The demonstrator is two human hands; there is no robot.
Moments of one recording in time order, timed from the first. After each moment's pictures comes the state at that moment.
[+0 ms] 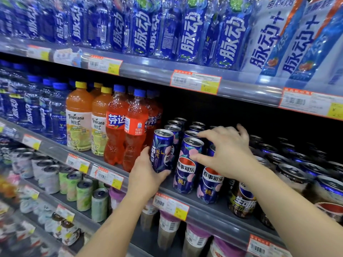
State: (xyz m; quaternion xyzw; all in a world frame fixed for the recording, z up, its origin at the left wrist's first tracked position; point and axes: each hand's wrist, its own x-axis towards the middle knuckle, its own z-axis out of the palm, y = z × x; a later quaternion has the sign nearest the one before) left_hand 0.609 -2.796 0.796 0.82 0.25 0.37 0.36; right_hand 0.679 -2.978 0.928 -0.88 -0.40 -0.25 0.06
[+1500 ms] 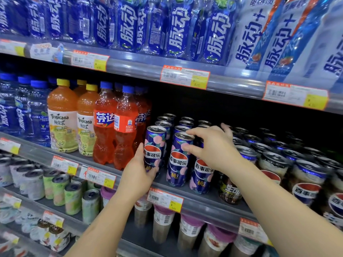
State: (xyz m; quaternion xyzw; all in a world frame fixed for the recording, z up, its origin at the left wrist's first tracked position) left_hand 0.600 -2.793 0.792 0.83 0.14 0.38 0.38; right_hand 0.676 -2.975 0.917 -0.88 -0.39 -0.23 0.15
